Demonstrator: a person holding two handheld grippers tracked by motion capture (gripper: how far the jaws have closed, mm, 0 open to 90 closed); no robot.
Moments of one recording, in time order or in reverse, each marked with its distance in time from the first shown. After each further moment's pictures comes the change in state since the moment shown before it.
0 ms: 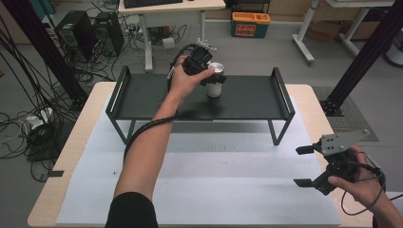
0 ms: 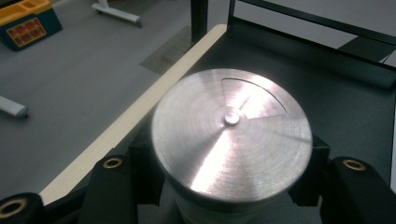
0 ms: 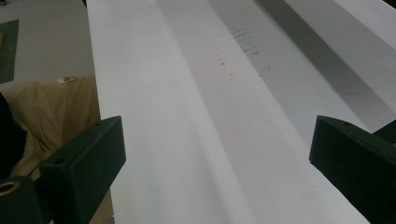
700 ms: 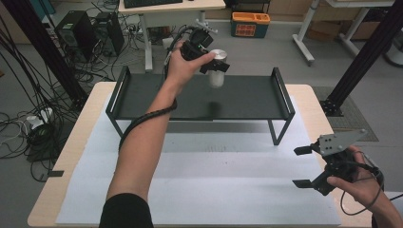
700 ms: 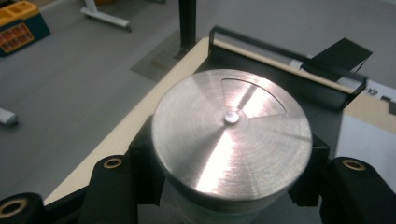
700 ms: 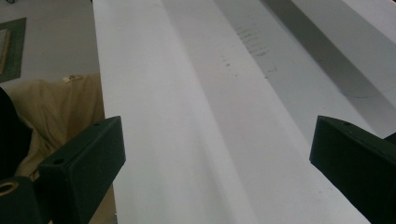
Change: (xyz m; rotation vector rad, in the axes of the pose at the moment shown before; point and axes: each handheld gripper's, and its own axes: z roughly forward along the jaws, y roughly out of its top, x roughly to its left) left arm 0.002 0.031 -0.022 0.013 -0.046 -0.011; right arm -0.003 0.003 0.003 0.006 0.022 -0.010
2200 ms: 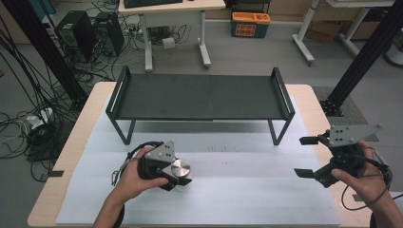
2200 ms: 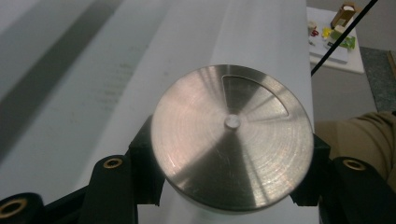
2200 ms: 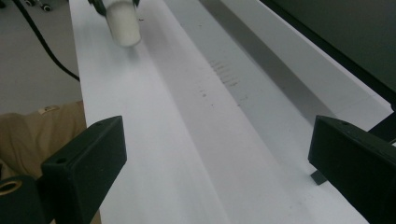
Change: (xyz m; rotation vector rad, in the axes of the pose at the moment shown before) left arm -0.120 -0.196 -0.079 0.071 -0.208 0.211; right arm 0.018 0.005 -0.016 -0.092 -0.103 0.020
